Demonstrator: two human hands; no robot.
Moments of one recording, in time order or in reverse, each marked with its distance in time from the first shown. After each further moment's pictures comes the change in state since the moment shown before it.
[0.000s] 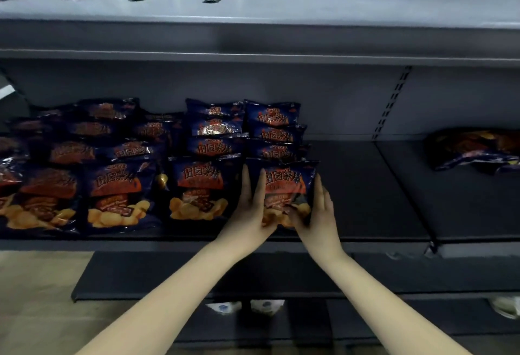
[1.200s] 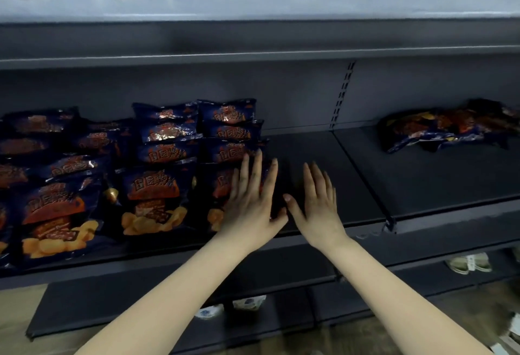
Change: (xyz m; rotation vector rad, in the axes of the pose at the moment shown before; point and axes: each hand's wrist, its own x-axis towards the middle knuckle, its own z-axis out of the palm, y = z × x) left_hand 0.033 0.062 0.017 0.367 0.024 0.182; right_hand 0.006 0.035 -0.058 -0.359 -0.013 0.003
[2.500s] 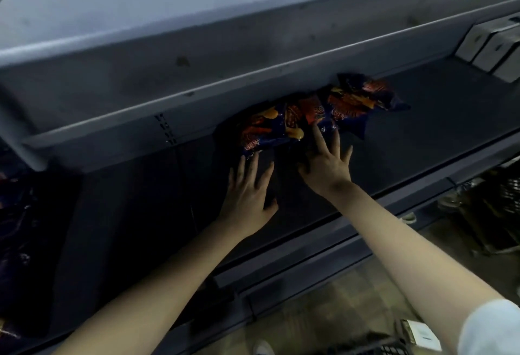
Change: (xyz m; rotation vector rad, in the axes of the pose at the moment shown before) left_hand 0.226 0.271 0.152 0.001 -0.247 0.179; right_hand 0.102 0.349 -0.211 -0.478 -0.168 0.306
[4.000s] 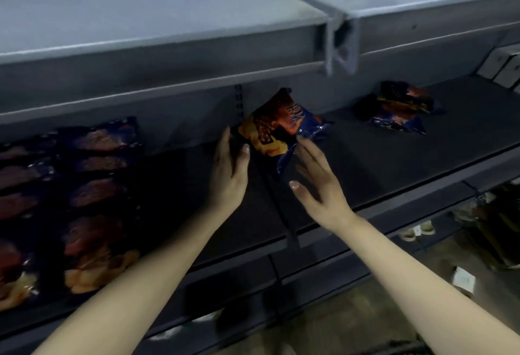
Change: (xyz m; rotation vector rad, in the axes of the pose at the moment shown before) left_hand -0.114 -0.114 -0.087 -0.958 0.505 -0.274; right_hand -0.130 -0.177 -0.018 0.951 0.293 -0.561
